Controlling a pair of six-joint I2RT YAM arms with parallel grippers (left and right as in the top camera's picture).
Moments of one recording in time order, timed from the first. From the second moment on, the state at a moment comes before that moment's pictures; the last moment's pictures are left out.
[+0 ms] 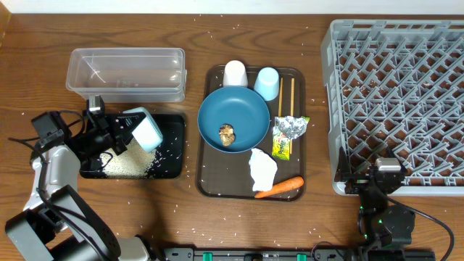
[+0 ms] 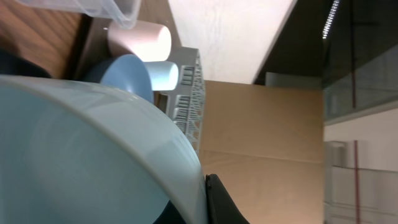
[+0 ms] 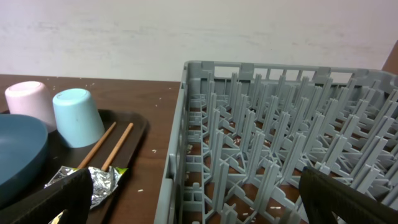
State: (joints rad) left arm 0.58 1.57 0.86 -0.53 1.46 -0.40; right arm 0.01 0.01 0.01 -0.07 0.01 -0.02
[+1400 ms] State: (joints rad) left arm 0.42 1.57 0.86 -0.34 1.20 -0.68; right arm 0.01 0.01 0.01 -0.07 0.01 -0.02
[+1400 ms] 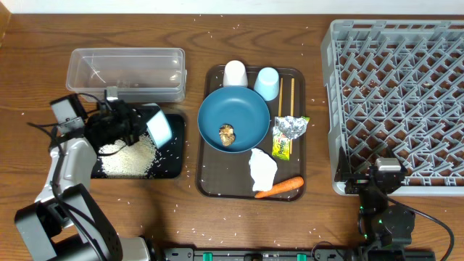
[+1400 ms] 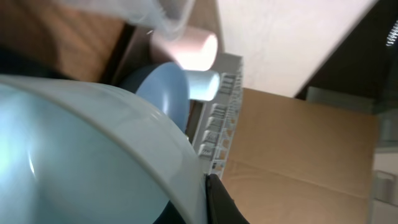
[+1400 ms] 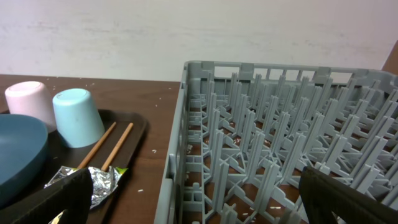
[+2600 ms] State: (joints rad) left arm 0.60 1.57 0.86 0.13 1.49 -1.31; right arm 0.01 0.01 0.01 -0.07 0.01 -0.02
